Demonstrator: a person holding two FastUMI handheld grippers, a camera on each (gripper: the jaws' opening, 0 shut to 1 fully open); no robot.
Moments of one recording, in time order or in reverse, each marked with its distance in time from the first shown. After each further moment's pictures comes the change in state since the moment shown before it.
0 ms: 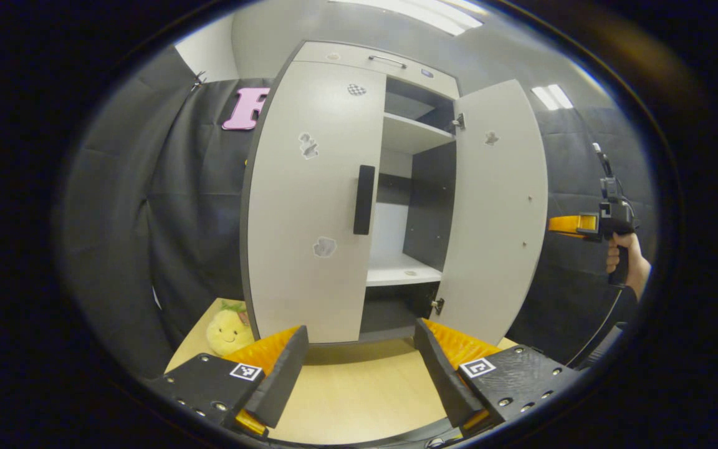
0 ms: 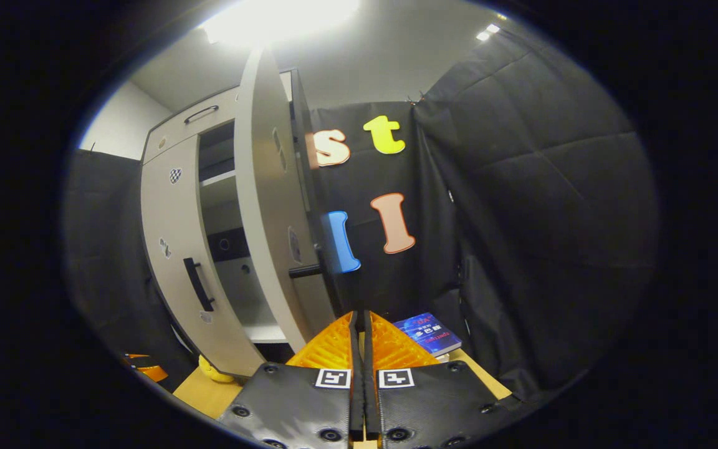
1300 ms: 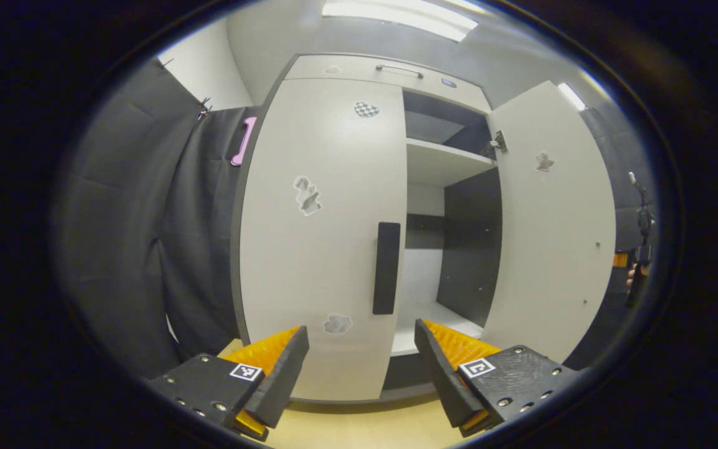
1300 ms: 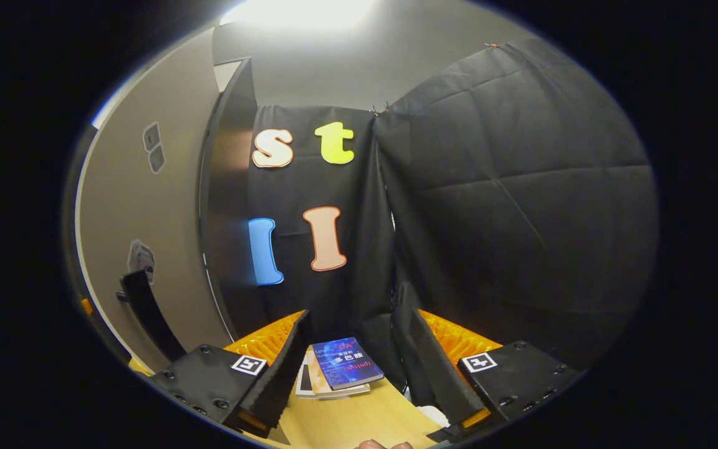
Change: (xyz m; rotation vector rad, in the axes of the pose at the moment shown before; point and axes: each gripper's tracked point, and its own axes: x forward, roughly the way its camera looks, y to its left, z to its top) left arm 0.128 0.003 0.112 0.064 -0.170 0.187; right arm 0.087 -0.116 0.024 -0.142 -0.022 -0.193
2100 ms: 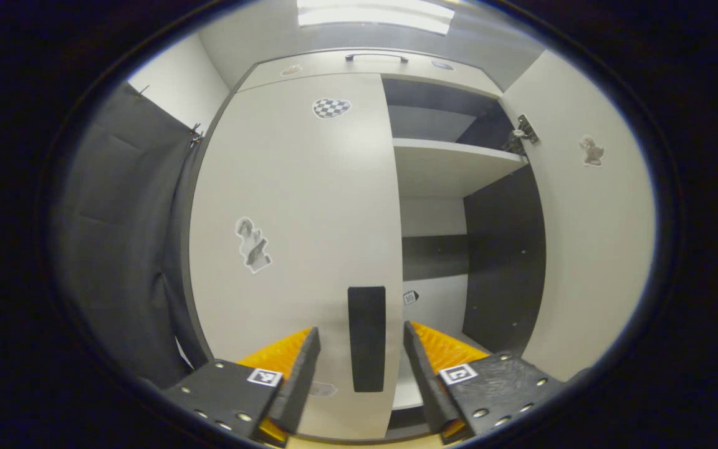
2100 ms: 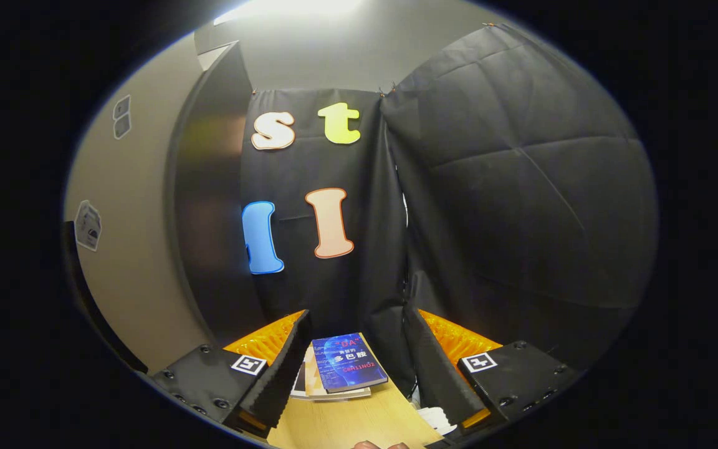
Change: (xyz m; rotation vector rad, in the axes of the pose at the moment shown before) left arm 0.112 -0.033 0.042 0.064 -0.057 0.104; right arm 0.079 -0.022 -0.037 0.024 0.034 0.074
